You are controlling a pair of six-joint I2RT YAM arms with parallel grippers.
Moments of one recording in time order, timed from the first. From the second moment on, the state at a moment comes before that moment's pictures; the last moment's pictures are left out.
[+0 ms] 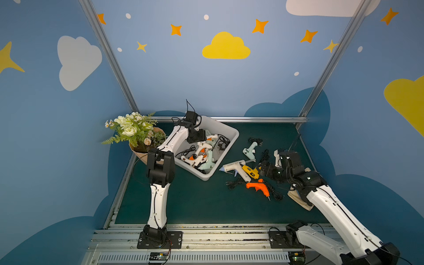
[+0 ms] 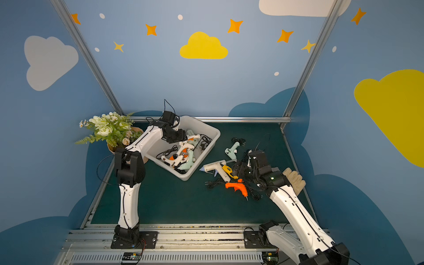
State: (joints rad) left arm -0.23 2.19 2.00 -0.84 0.21 -0.31; right arm 0.42 1.01 0.91 -0.75 -0.11 0.68
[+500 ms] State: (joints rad) left arm -0.23 1.71 1.47 -0.64 0.29 -0.43; right arm 0.38 1.20 0.90 -0.80 -0.16 0.70
